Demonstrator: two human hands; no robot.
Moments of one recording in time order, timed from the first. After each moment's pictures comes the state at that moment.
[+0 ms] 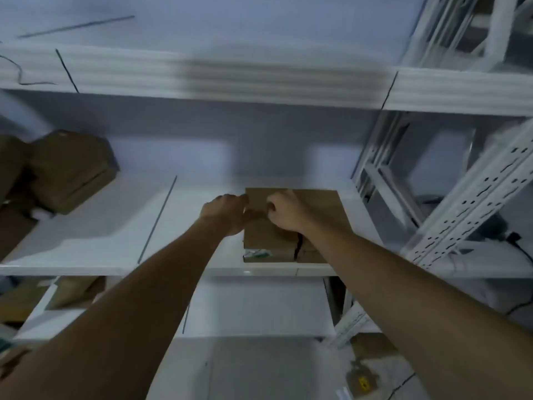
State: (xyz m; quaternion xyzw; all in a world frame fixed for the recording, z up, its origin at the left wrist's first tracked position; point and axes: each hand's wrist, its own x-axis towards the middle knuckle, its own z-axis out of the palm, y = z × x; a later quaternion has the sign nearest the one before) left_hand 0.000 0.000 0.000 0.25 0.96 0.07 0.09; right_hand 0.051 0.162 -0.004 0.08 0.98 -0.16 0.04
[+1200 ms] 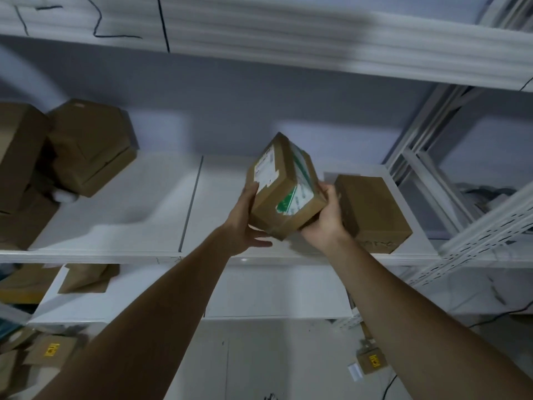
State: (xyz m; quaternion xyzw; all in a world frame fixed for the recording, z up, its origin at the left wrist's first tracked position) left_hand -0.045 -0.093 -0.074 -0.07 0.55 0.71 0.43; right_hand 0.039 0.067 -0.044 0.32 0.38 -0.86 -0.09
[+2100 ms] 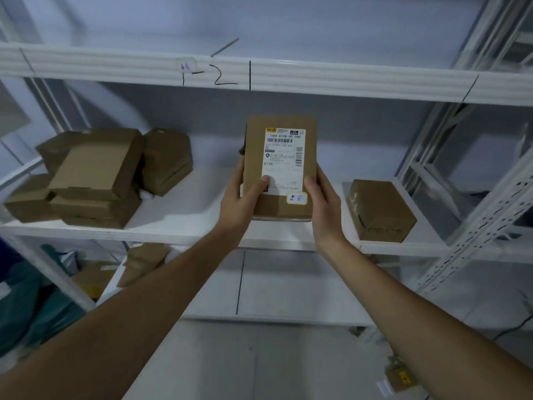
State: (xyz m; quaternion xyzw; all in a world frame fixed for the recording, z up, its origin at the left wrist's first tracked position) left_hand 0.069 -0.223 0.019 0.17 0.68 0.71 0.06; right_hand 0.141 -0.071 0.023 0.13 0.67 -0.68 -0.26
